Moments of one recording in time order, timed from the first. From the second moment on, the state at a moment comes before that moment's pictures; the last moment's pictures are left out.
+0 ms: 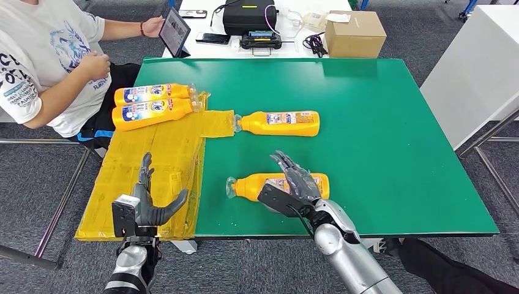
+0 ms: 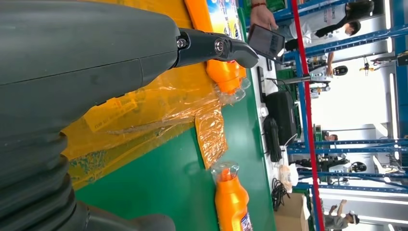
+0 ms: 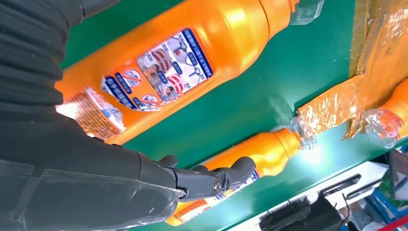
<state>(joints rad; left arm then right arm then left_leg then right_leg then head) -0.16 -0.23 0.05 -1.07 -0.18 0.22 -0.60 -0.28 -0.04 0.53 -1.23 0.55 -0.01 -0.15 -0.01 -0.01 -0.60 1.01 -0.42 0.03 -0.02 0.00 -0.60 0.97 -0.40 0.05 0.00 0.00</state>
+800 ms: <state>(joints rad) -0.17 -0.23 0.05 -1.04 -0.18 0.21 -0.58 -0.44 -0.17 0.55 -1.05 0.56 0.09 -0.10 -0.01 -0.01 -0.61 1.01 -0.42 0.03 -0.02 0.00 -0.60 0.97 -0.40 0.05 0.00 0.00</state>
